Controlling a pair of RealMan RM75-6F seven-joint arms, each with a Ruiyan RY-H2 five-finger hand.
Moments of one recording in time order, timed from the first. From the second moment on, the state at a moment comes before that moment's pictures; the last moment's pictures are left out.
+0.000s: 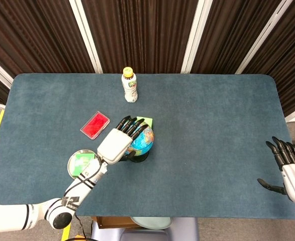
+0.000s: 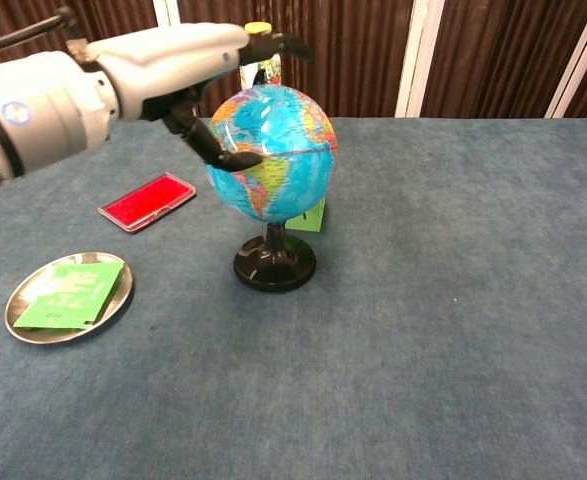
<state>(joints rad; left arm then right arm) -0.86 -1.48 -0.22 -1.78 1.19 1.10 0.55 0.06 -0.99 0.03 -1.65 -1.61 1.53 0.12</state>
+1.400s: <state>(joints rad) -0.30 -1.19 0.03 -1.63 1.41 1.52 0.07 0.09 -1.04 0.02 -1.54 -1.62 1.50 0.22</state>
